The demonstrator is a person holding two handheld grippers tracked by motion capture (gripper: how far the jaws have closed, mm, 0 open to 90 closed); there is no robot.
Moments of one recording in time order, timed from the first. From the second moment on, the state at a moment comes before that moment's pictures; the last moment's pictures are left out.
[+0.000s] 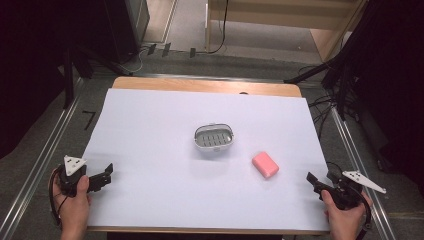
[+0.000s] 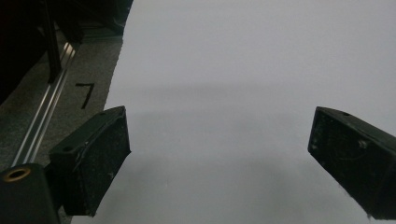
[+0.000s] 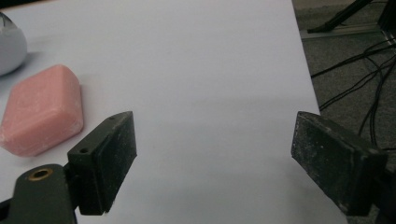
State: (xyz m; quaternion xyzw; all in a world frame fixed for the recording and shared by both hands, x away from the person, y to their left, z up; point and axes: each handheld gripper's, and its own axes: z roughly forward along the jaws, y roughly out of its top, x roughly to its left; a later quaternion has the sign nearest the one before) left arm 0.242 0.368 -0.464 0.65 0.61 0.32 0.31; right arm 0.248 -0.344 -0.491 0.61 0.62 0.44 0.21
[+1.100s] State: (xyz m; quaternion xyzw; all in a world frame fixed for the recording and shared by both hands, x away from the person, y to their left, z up) left arm 0.245 0.368 -0.465 0.66 0.61 0.31 0.30; right arm 0.285 -0.276 -0.462 0.51 0.76 0.37 0.14
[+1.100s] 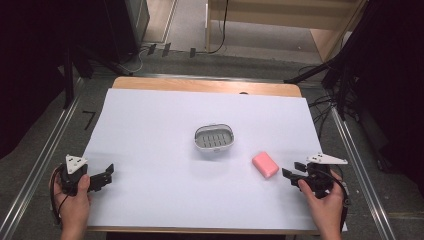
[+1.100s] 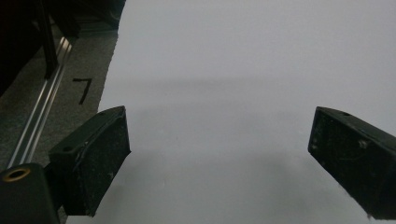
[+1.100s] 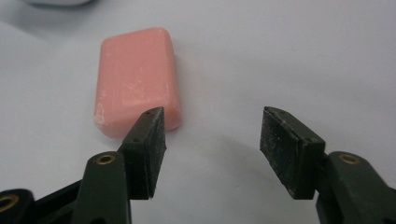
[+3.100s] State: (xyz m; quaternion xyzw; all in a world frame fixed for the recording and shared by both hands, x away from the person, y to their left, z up) left arm 0.246 0.366 -0.466 0.67 0.61 0.31 0.30; right arm 0.324 -0.189 -0.465 0.49 0.82 0.26 0.12
